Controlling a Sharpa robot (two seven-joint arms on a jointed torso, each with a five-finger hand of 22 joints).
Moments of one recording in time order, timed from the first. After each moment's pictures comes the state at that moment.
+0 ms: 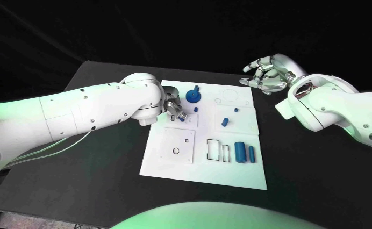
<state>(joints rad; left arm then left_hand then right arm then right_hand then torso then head) 1.26 -0.63 -0.10 1.43 -1.08 0.11 -0.59 1.14 -0.24 0.60 0.19 0.60 0.95 0.05 0.61 0.84 1.40 -0.03 1.16 1.18 1.47 -0.07 1.57 1.31 0.05 1.45 0.04 1.45 1.31 1.31 -0.95 -0.13 1.63 -0.88 -0.54 -0.10 1.38 -0.22 0.24 0.29 0.26 0.79 0.15 0.25 0.45 1.08 0.07 0.92 0.88 1.46 0.00 1.35 1.24 0.12 1.26 0.10 0.88 1.24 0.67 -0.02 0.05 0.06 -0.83</state>
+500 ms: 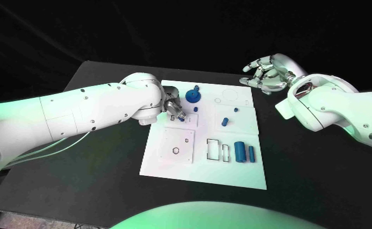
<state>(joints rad) 1.26 -0.63 -0.10 1.43 -1.10 0.12 -0.60 1.13 -0.24 0.60 0.19 0.59 0.95 0.05 0.62 0.84 1.40 -0.03 1.16 1.19 1.47 -0.07 1.57 1.31 0.05 1.46 0.03 1.46 1.31 1.30 -0.95 -0.13 1.63 -0.88 -0.54 -0.10 1.38 -0.22 0.24 0.29 0.26 0.79 0.15 0.25 0.45 1.08 0.07 0.92 0.88 1.46 0.00 1.35 1.24 0.12 1.26 0.10 0.88 1.24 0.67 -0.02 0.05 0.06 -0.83</state>
